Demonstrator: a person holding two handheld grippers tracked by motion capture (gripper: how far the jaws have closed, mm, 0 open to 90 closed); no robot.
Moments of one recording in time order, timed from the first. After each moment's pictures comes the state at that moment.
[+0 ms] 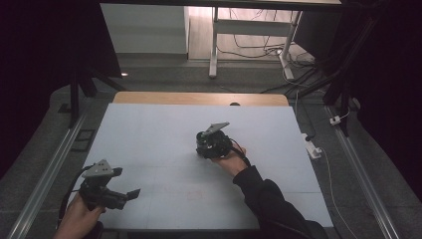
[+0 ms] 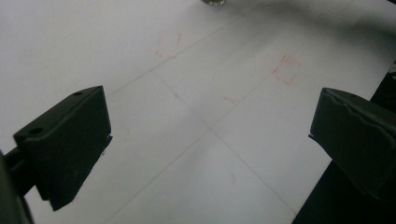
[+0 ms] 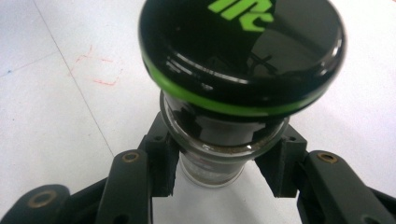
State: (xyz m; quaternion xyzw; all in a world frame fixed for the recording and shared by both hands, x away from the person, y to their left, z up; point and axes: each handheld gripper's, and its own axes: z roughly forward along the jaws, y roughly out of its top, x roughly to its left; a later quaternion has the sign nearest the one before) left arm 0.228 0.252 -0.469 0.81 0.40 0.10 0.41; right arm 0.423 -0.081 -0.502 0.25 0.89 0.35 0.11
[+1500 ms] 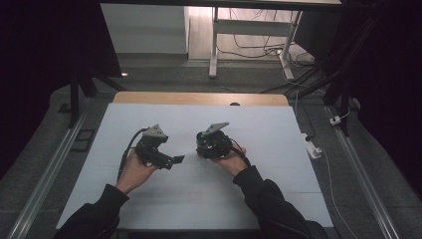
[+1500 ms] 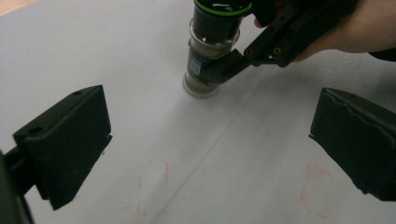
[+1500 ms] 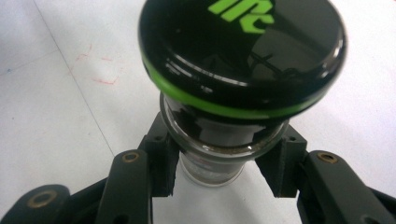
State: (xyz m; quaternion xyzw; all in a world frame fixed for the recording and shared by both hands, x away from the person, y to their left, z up) left arm 0.353 0.158 -0.463 0.84 0.34 0.09 0.42; right arm 0.423 -0.081 -0.502 0.25 0.90 0.35 0.12
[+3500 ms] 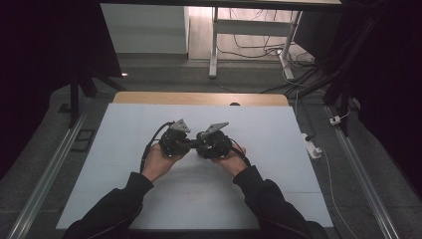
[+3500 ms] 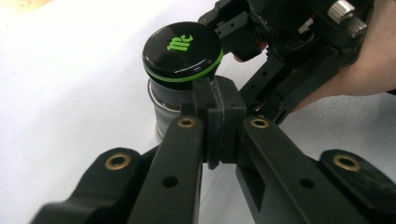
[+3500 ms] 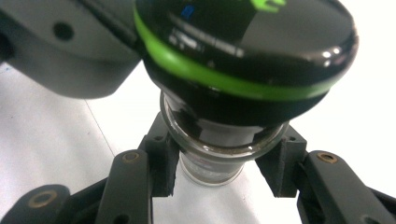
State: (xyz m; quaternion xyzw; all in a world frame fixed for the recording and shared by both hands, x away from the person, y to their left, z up) left arm 0.381 0.104 -0.459 0.86 0.30 0.08 0.41; right arm 0.422 -0.080 -0.501 0.25 0.90 0.35 0.12
